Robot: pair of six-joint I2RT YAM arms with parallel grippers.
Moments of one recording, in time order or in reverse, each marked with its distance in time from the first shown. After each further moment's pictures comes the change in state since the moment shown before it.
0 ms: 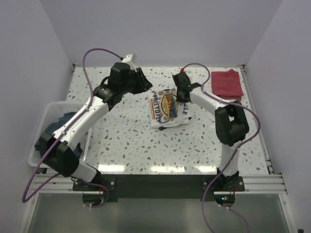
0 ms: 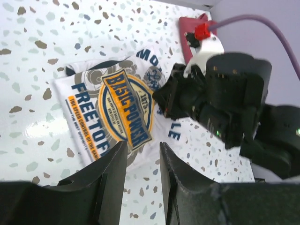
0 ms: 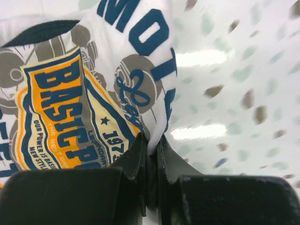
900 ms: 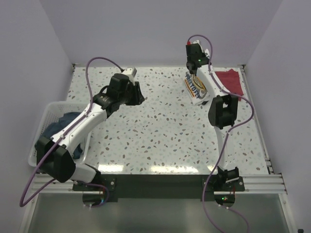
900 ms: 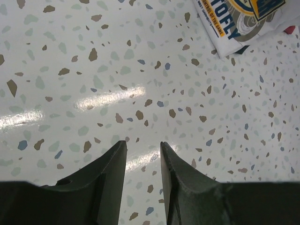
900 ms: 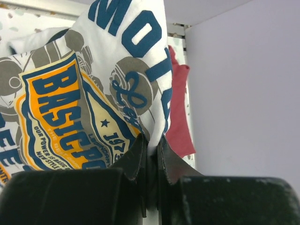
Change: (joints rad) left arm 0.013 -0.116 -0.179 -0.058 -0.050 0.186; right arm -0.201 0.417 0.850 -0.172 0.430 -0.764
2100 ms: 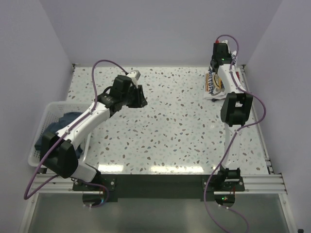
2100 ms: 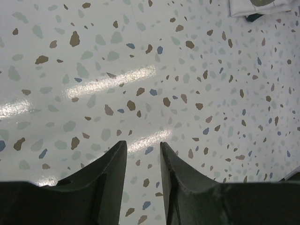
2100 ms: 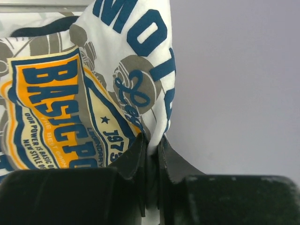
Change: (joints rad) left arm 0.002 0.054 -0.019 0.016 0.088 0.007; right arm -0.220 -0.001 -0.039 0.087 -0.016 -0.040
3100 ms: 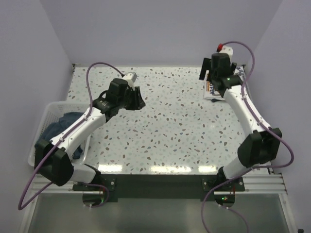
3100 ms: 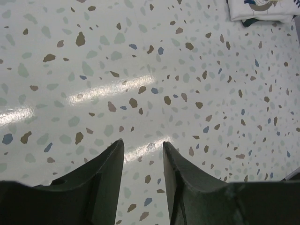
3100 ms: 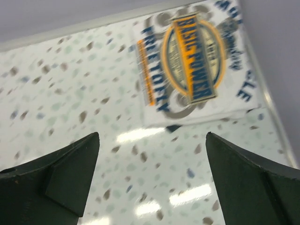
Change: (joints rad) left arm 0.000 -0.074 -0.060 0.018 -0.013 -0.002; right arm 0.097 -0.708 -0.623 0.004 -0.336 0.551
